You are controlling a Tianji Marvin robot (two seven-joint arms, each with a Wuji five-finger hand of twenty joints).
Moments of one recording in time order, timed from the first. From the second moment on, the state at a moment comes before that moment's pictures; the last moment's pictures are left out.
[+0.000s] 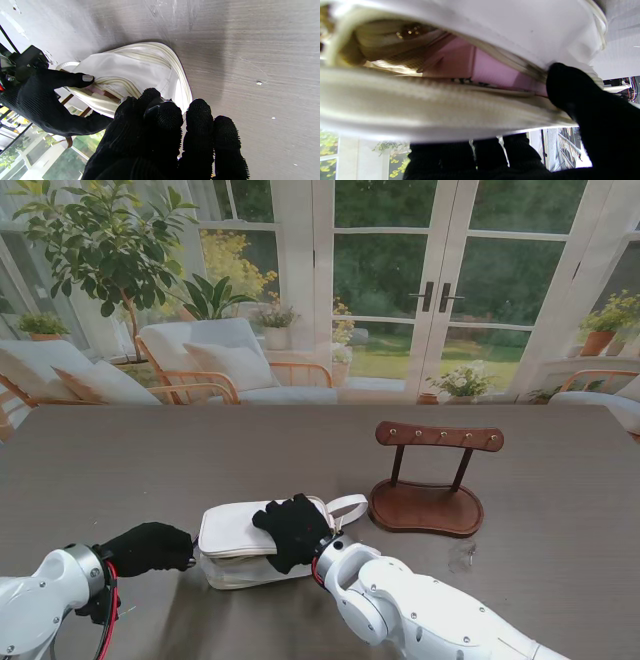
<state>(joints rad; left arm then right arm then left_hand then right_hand) 1.90 -1.00 -1.66 -1.86 0.53 -0.17 -0.56 -1.13 -1.17 0.42 -1.39 -0.88 0.11 -0.24 1.21 -0.16 0.03 -0.14 0.77 0.23 0.90 0.78 0.95 0.21 0.84 1.34 0.68 0.36 1.06 0.97 0.17 0.30 1.22 0.82 0.39 -0.76 1.18 -0.20 0.52 0.10 0.59 0.21 0.62 0.16 0.54 0.50 0.68 0.24 0.28 0.44 0.41 0.19 1.01 0.45</state>
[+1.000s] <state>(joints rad) 1.85 -0.94 -1.58 -2.01 0.45 -0.16 -0.81 -1.11 -1.17 0.42 -1.39 -0.84 0.11 -0.22 1.22 -0.16 0.05 -0.15 0.78 0.28 0.90 0.80 0.95 0.25 0.82 1.34 0.68 0.36 1.05 0.97 0.16 0.30 1.22 0.82 0.40 -0.73 1.18 -0.20 0.55 0.10 0.58 0.21 0.63 0.16 0.55 0.52 0.69 0.24 0.28 0.45 0.41 0.18 1.04 0.44</state>
